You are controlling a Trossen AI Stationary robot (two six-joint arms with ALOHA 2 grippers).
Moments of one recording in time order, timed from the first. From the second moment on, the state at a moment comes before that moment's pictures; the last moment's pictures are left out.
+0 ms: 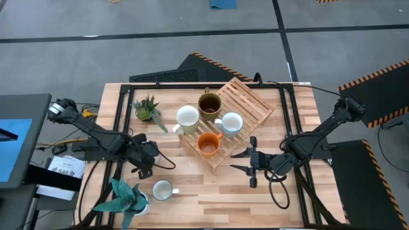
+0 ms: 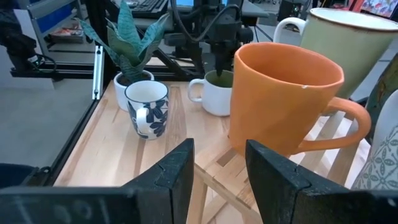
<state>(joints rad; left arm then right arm) -0.51 1.16 0.89 -0.99 -0.24 -0.75 0.62 1.21 0.82 0.05 0.68 0.19</state>
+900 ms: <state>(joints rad) -0.50 1.45 0.90 -1.01 -0.26 -0.82 0.62 1.21 0.82 0.03 0.68 0.20</state>
